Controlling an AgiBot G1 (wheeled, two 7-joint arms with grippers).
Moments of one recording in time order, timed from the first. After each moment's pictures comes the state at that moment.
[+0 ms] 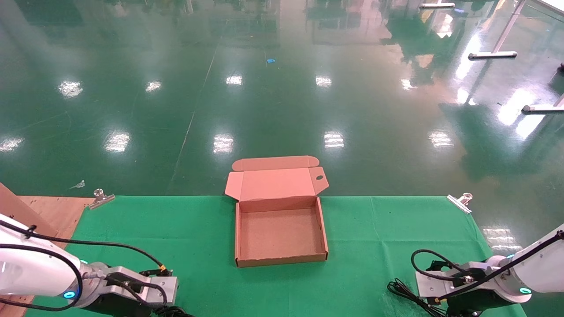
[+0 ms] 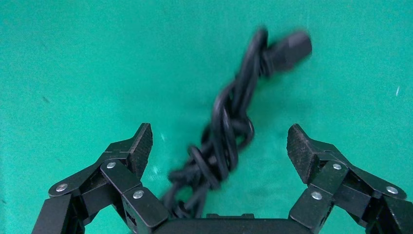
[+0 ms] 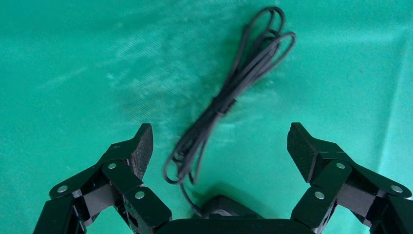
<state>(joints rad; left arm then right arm) -1.57 1.14 0.79 -0.09 1.81 1.20 0.49 1.57 -1.09 -0.78 0.20 -1.94 -1.13 -0.39</state>
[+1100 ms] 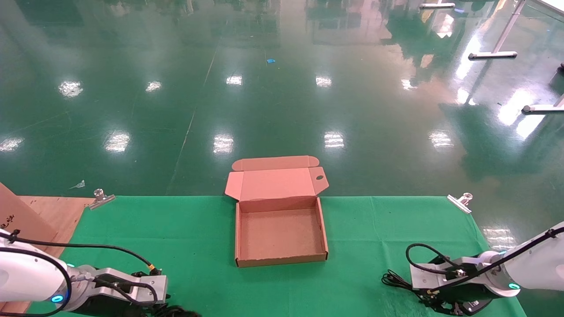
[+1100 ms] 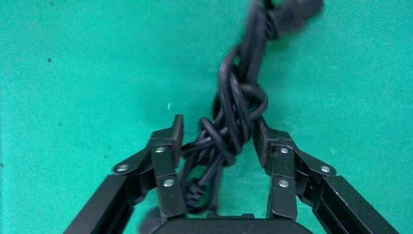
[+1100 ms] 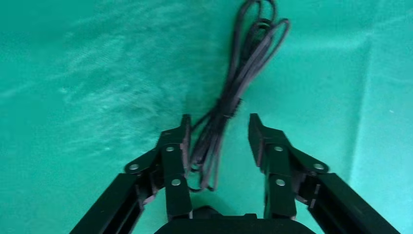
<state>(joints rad) -1.57 1.13 0.77 0.00 1.79 1.14 0.53 1.60 -1.15 -0.75 0.02 -1.90 -1.01 -0.52</state>
